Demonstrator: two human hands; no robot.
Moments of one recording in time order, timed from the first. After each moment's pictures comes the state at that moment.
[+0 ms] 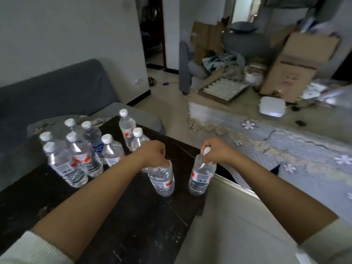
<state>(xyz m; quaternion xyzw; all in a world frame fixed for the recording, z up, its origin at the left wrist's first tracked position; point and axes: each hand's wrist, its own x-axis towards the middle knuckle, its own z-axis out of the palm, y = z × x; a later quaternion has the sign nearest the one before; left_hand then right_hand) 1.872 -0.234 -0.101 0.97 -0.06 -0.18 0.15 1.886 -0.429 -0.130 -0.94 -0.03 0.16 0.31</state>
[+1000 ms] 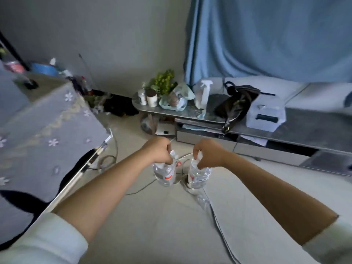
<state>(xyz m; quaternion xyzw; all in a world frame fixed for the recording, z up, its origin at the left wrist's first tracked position) 1.288 -0.598 -0.154 0.55 -0.80 -0.22 -0.06 1.127 -0.551 -0.160 -0.73 0.64 -0.02 0.24</state>
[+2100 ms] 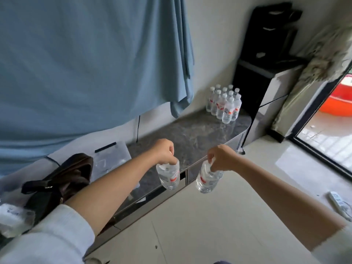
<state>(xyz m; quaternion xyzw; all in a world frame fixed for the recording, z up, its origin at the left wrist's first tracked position) 0.506 -0.672 -0.156 0.18 -0.94 -0.24 -0.13 0.435 -0.498 -0.169 -0.31 0.92 -0.11 0.22</state>
